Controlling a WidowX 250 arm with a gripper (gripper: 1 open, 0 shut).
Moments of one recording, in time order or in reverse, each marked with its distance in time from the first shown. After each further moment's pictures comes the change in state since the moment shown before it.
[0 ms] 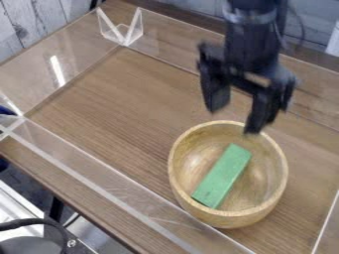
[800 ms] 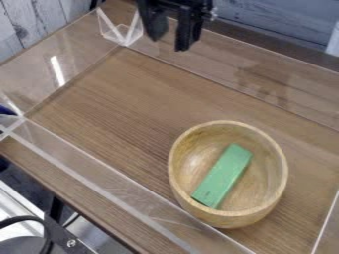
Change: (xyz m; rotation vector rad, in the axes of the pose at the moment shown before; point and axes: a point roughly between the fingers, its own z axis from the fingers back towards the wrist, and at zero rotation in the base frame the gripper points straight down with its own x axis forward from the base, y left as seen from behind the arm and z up) arm 0.020 0.081 0.033 0.051 -0.071 0.087
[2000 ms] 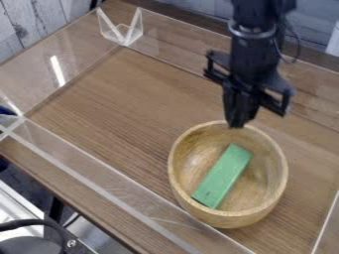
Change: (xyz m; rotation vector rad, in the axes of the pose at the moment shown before) arm -0.011 -0.088 -0.072 -0.031 0.099 -0.194
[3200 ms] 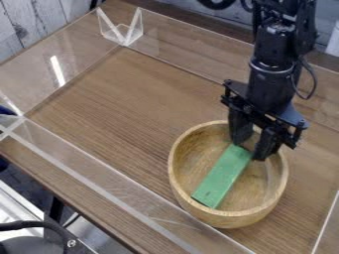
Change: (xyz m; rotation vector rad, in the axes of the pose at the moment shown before) arm 0.003 -0.014 -0.030 -0.005 0.067 -0.032
